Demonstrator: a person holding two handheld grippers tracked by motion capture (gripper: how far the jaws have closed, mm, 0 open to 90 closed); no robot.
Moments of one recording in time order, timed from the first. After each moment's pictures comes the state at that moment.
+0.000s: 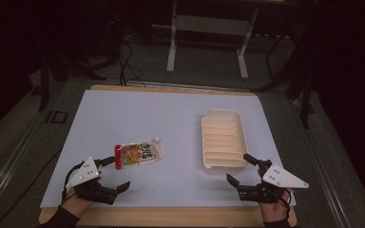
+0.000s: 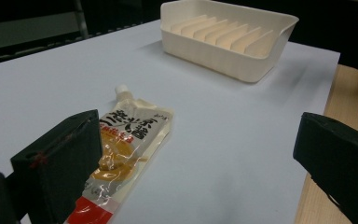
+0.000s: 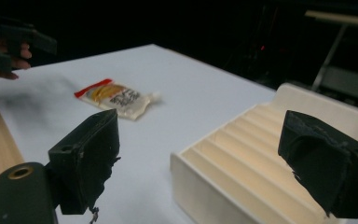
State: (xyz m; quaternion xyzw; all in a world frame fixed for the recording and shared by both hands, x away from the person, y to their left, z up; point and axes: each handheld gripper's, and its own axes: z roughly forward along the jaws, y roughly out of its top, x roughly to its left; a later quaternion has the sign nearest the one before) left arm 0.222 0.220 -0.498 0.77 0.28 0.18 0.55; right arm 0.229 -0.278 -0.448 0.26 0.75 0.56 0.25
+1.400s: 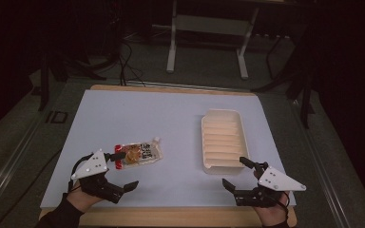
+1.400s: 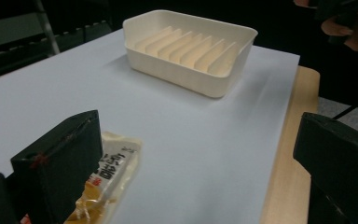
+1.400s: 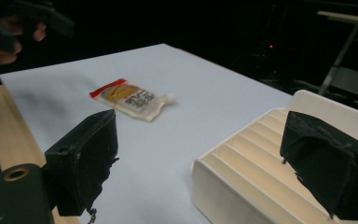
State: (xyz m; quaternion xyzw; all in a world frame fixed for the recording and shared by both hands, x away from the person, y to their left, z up) left arm 0.229 0.196 -0.451 0.79 0.24 0.14 0.54; right arm 0.218 -0.264 -0.440 0.25 0.76 0.55 0.23
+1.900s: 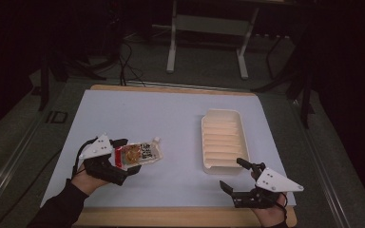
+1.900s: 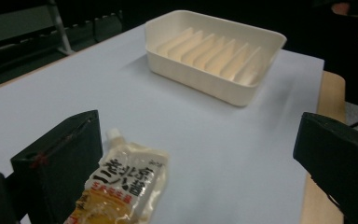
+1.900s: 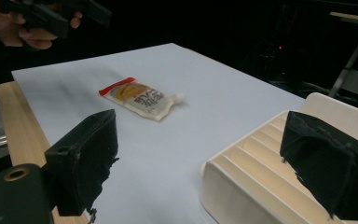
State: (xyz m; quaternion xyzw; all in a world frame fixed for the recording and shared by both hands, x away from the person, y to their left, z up) left arm 0.269 0.193 -0.439 0.80 0.26 0.14 0.52; right arm 0.217 -0.259 -0.441 0.24 0.76 0.55 0.22
